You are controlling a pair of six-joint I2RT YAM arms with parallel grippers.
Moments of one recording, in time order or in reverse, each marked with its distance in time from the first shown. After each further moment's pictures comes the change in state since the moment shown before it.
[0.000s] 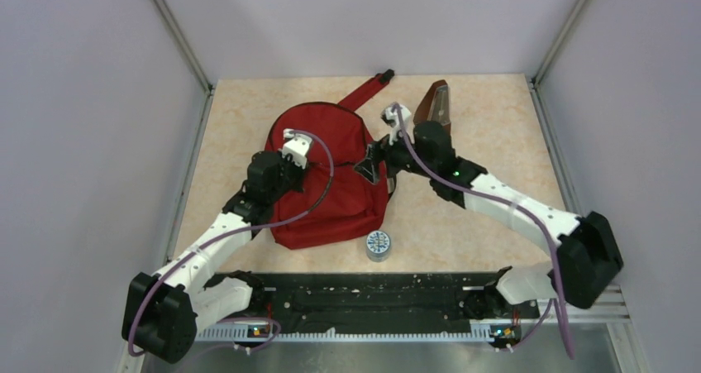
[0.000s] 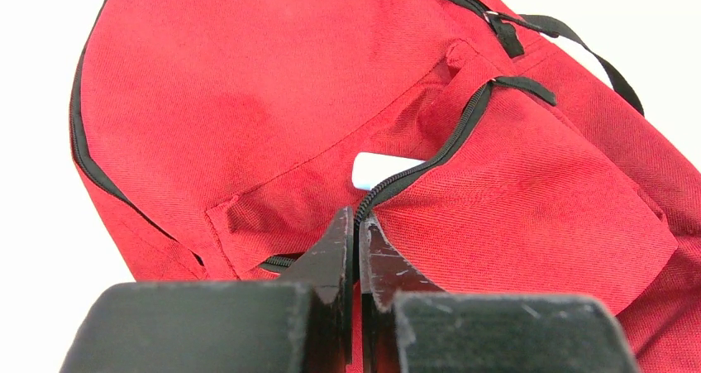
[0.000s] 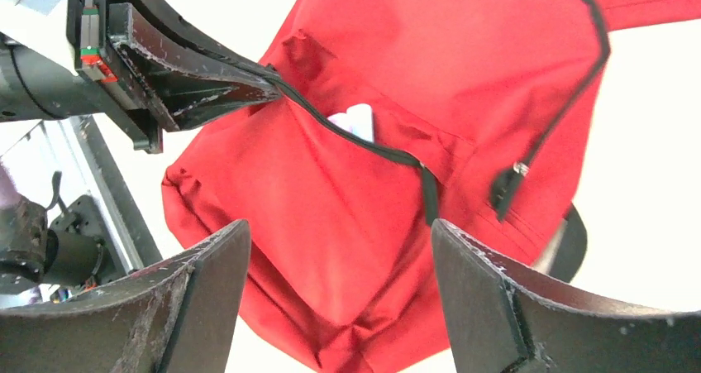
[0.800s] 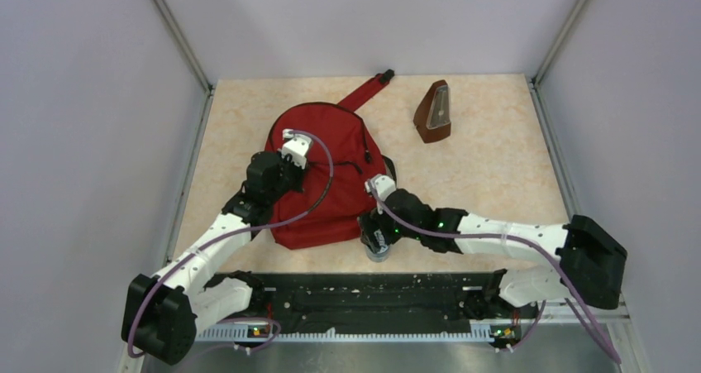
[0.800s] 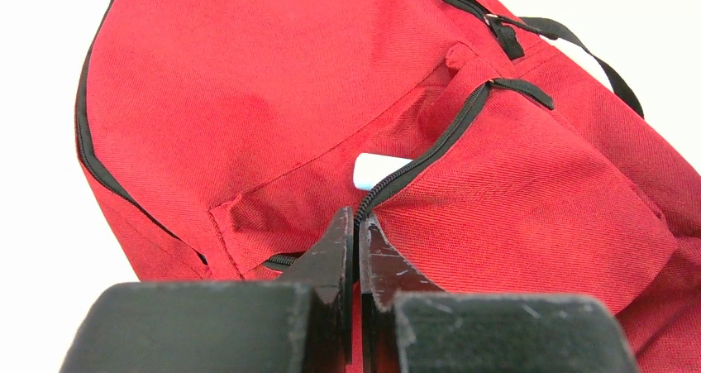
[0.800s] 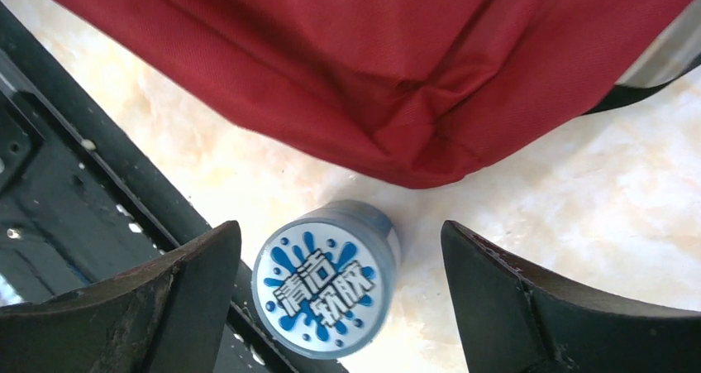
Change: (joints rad) left arm 0.000 -0.009 -0.002 0.000 -0.004 0.000; right arm 0.325 -0.162 -0.340 -0.162 0.362 0.137
